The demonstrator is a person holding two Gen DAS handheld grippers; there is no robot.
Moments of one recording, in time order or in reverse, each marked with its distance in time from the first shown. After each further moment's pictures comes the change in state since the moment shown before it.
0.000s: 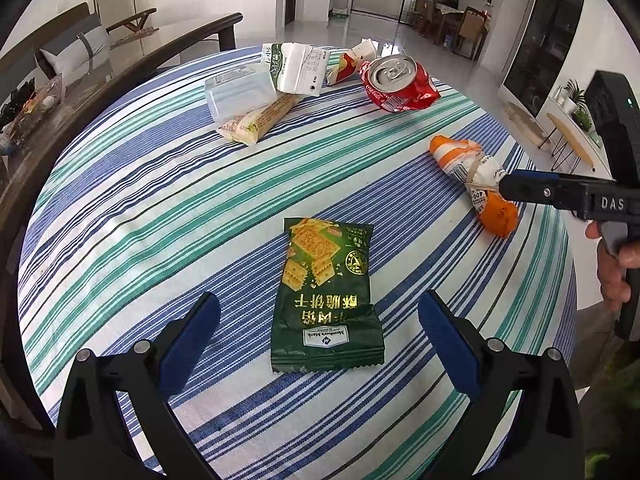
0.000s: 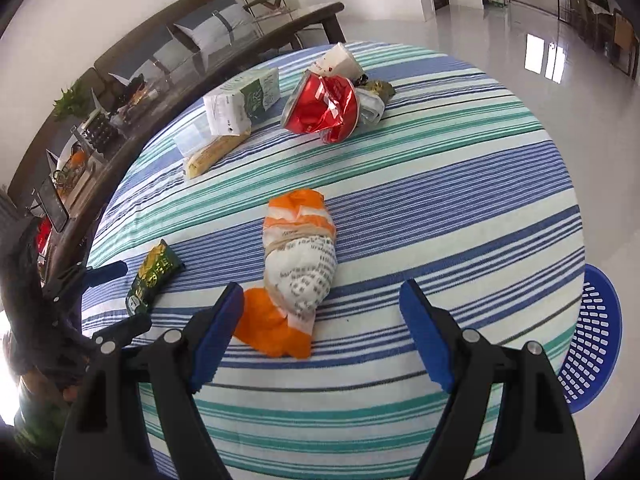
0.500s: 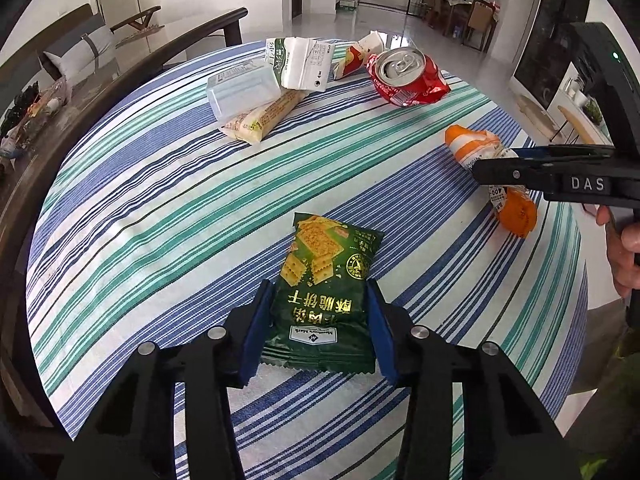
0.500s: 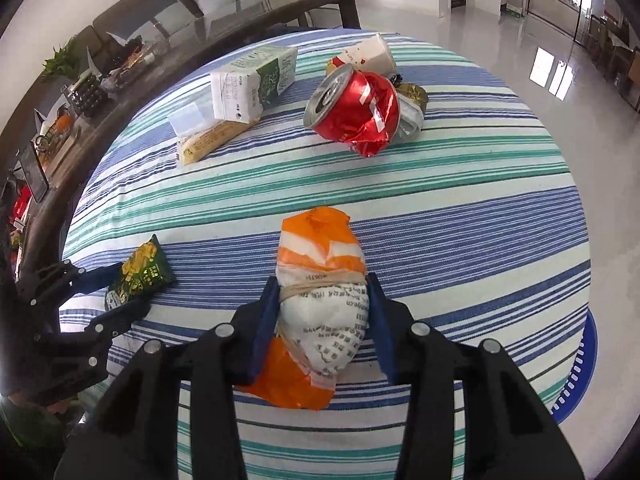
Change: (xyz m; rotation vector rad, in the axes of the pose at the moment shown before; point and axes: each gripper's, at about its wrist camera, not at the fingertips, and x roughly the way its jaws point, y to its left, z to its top) left arm 0.001 -0.003 0.004 -0.010 0.018 0.035; right arm 0.006 0.029 0.014 -0.116 0.028 -0.073
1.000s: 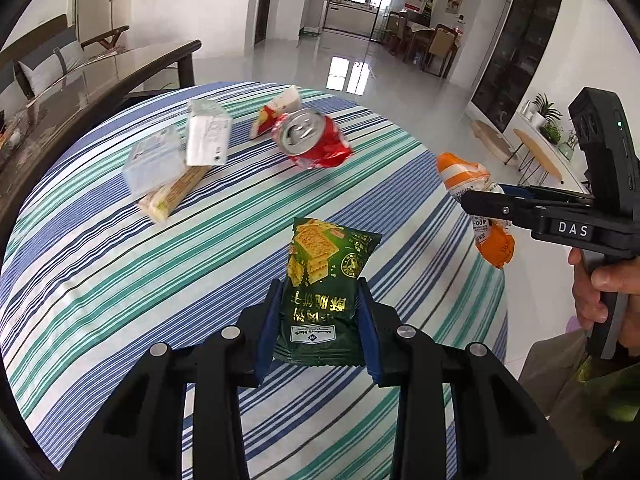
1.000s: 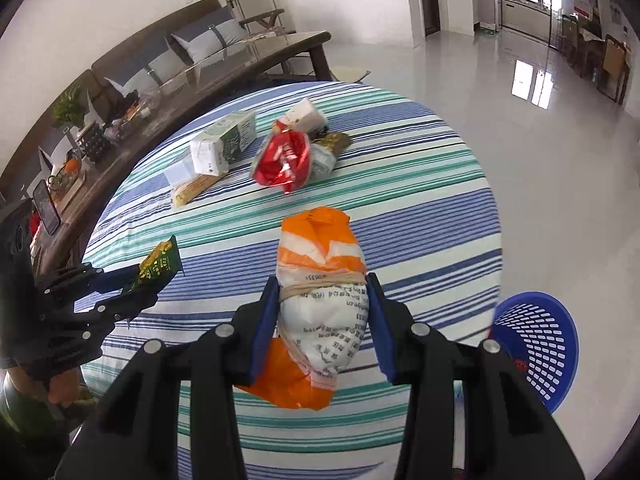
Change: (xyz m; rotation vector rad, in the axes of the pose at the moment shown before) left arm -0.025 -0.069 0.043 0.028 -0.096 -0.172; right arm -0.075 -0.081 -0.022 0.096 -0.144 -0.024
